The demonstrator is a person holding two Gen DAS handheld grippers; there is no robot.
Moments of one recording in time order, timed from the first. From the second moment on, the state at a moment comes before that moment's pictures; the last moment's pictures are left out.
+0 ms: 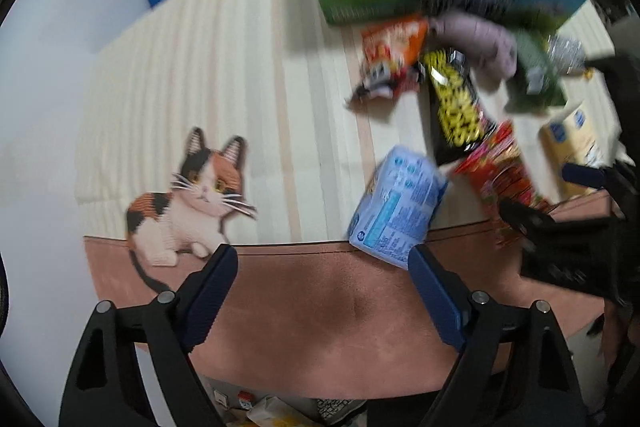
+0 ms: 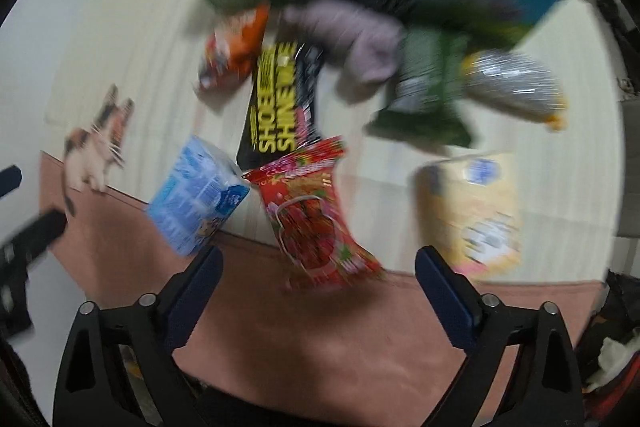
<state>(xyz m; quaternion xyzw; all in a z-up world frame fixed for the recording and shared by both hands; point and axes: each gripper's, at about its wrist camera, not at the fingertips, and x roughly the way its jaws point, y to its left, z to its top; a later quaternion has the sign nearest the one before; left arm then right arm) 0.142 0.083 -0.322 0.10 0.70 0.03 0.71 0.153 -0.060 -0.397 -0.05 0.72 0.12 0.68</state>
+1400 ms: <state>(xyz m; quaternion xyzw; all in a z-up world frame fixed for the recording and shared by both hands) 0.181 0.088 -0.267 -0.12 0.68 -0.07 0.72 0.120 -0.104 -0.353 0.10 0.72 0.09 0.68</state>
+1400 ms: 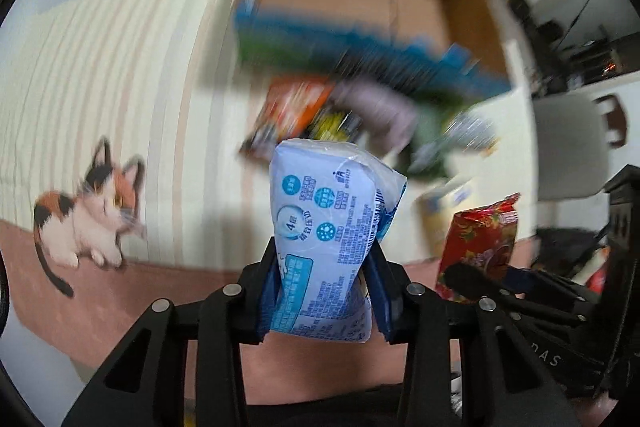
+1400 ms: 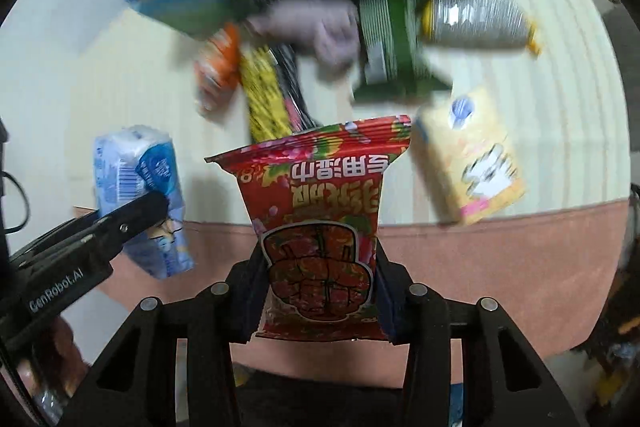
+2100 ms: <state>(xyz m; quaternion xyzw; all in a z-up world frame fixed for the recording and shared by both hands) 0.500 0.013 -0.322 -0.17 0.71 -0.07 0.68 0.439 -0.136 -0.337 0.05 0.69 0.09 0.71</state>
